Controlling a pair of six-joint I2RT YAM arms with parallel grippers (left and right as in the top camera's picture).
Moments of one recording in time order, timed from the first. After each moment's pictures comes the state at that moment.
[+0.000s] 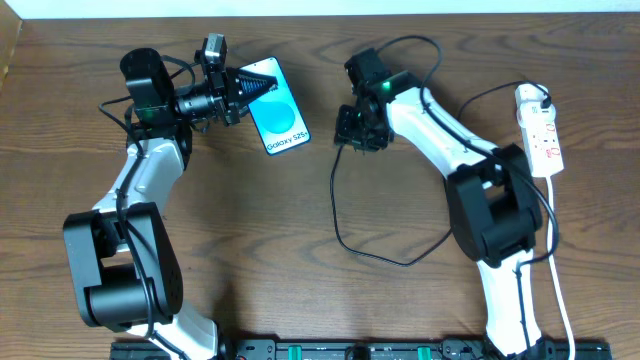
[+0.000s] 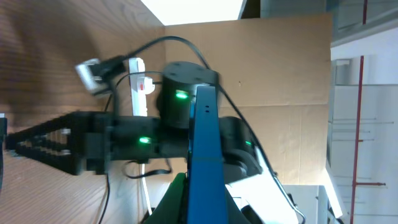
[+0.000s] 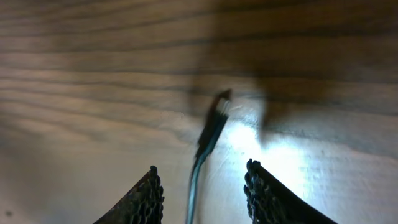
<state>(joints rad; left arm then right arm) 0.14 1.80 1.12 0.46 1.42 -1.26 0.48 2.27 1.80 -0.83 -0.28 0.67</state>
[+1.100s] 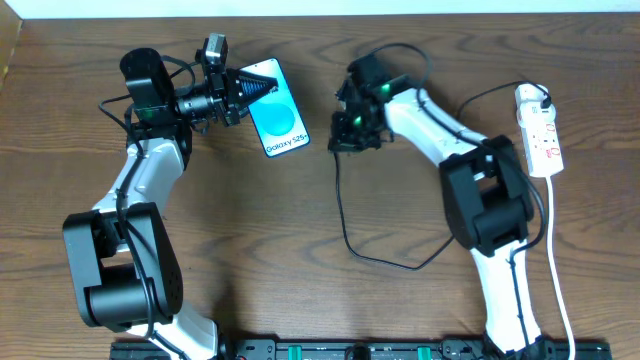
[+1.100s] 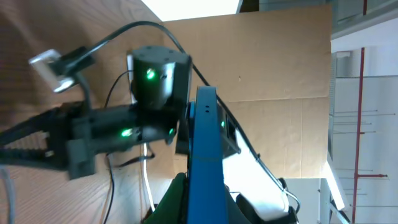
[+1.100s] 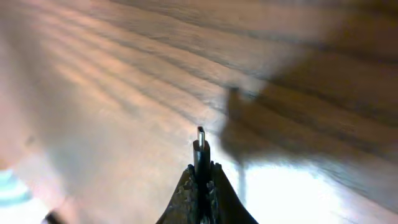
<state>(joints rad) 0.14 1.80 1.12 0.46 1.44 -1.24 0.43 2.33 1.81 -0.77 -0.57 0.38</state>
